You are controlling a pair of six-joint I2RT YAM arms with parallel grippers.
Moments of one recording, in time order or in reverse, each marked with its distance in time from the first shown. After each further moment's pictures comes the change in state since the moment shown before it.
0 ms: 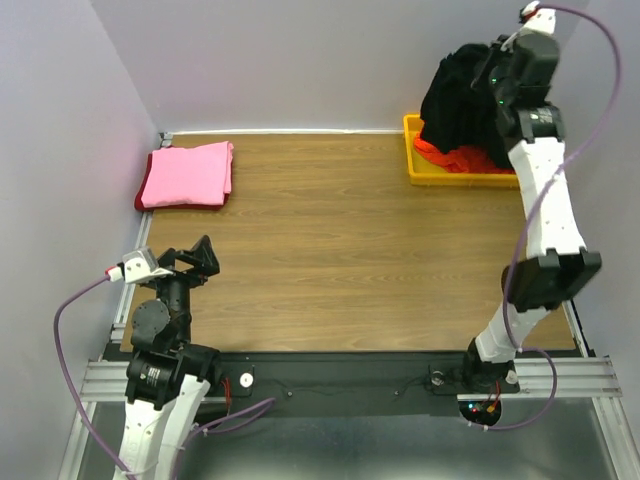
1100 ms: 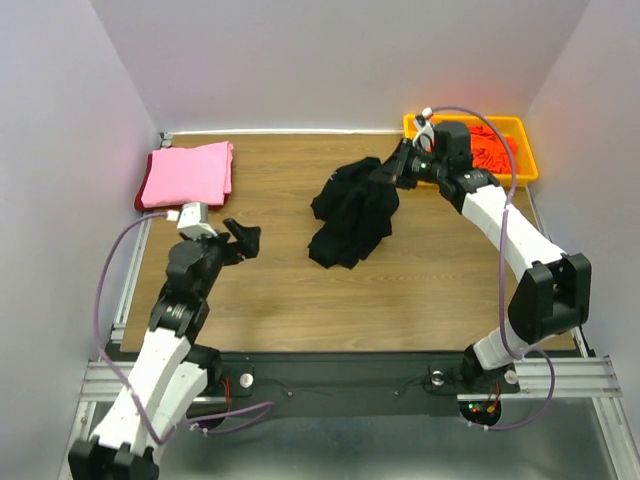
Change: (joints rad) left arm -0.005 0.444 -0.016 0.229 0.356 -0.087; right arm 0.236 -0.262 -0.702 0.167 -0.697 0.438
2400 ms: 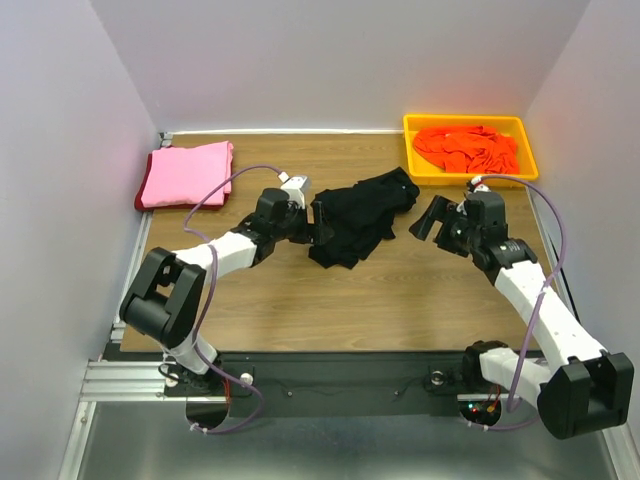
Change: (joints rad) left arm -0.277 1.032 0.378 0.254 0.287 0.071; right arm -0.092 -0.507 -0.581 -0.170 0.460 -0.085
